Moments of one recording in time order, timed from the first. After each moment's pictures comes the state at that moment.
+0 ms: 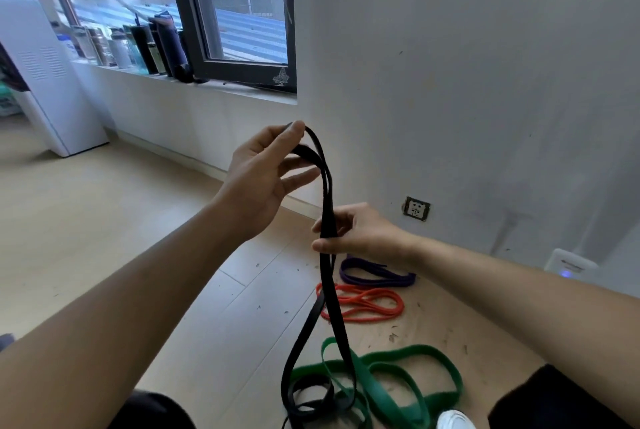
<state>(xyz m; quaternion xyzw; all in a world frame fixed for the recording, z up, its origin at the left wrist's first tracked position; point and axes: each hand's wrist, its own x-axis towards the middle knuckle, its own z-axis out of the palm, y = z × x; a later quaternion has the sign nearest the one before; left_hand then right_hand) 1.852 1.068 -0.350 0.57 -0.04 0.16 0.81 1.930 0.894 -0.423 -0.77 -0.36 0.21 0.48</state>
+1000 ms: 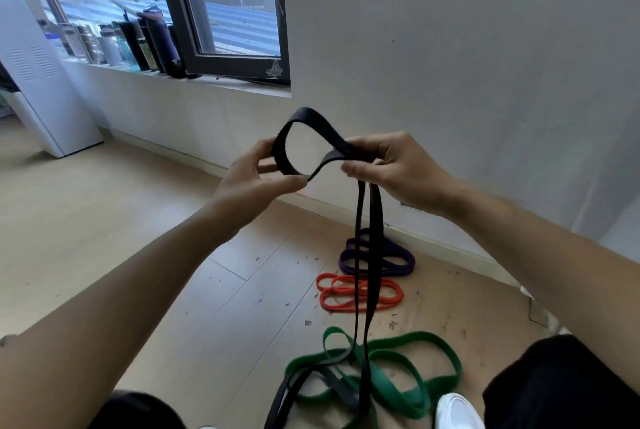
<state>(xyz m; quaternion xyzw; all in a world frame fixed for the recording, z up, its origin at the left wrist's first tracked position) 1.852 1.096 -0.382 0.81 0.00 0.16 0.57 1.939 0.861 -0.358 -0.75 -0.44 0.02 0.49</state>
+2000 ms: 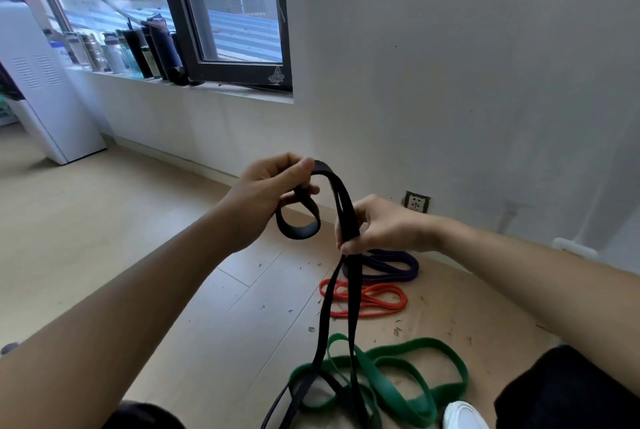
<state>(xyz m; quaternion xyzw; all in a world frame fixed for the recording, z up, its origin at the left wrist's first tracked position) 1.846 1.081 -0.371 0.72 -0.08 0.08 0.68 1.944 0.872 -0.411 -0.79 -0.43 0.22 0.37</state>
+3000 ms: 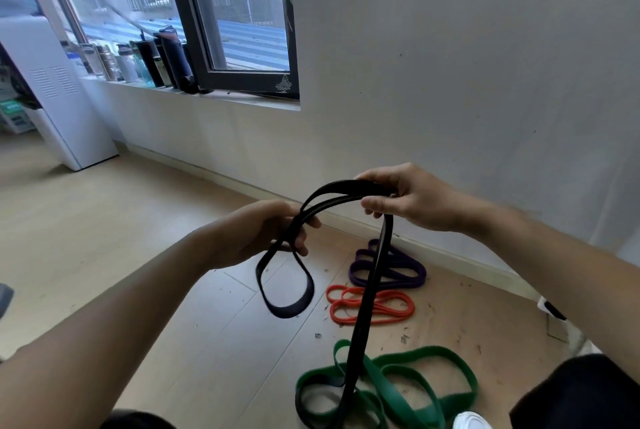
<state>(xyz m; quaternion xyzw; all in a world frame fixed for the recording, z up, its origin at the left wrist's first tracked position) 1.841 1.119 -0.393 0.77 -0.05 -0.15 0.62 1.950 0.849 -0.370 -0.78 -0.46 0.10 0.42</state>
